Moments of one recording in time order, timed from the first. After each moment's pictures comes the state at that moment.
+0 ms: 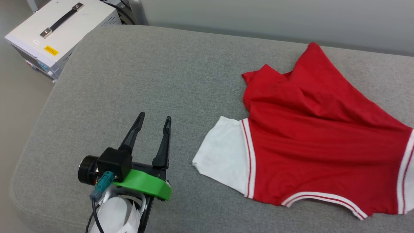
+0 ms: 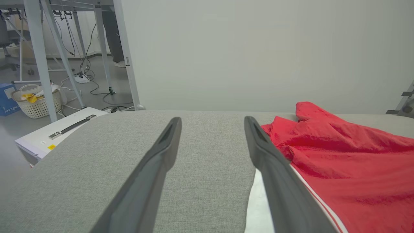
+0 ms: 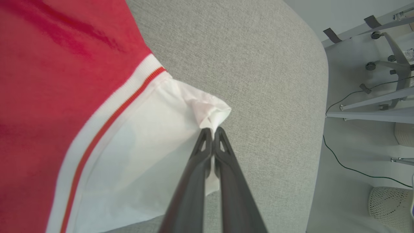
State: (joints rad) left arm -0.16 0.10 -0.18 0.09 -0.19 -0.13 -0.26; right arm -0.24 -0.68 0.04 0.27 0.18 0.13 0.60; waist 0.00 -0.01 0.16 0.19
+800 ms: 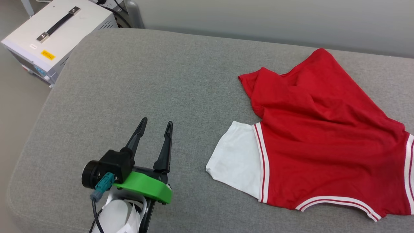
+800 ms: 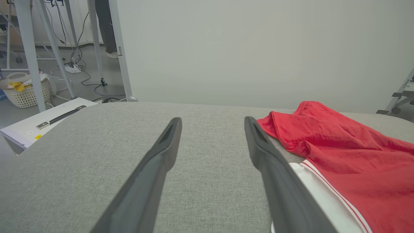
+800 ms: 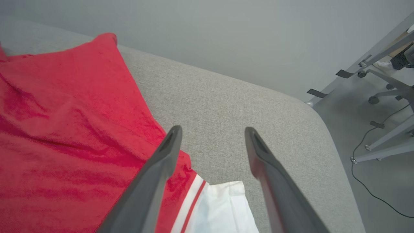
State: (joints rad) left arm -0.16 0.11 -0.20 0.12 -0.24 -0.13 -0.26; right arm -0.37 -0.50 -0.12 0.46 0.16 0.13 0.10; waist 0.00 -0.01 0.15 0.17
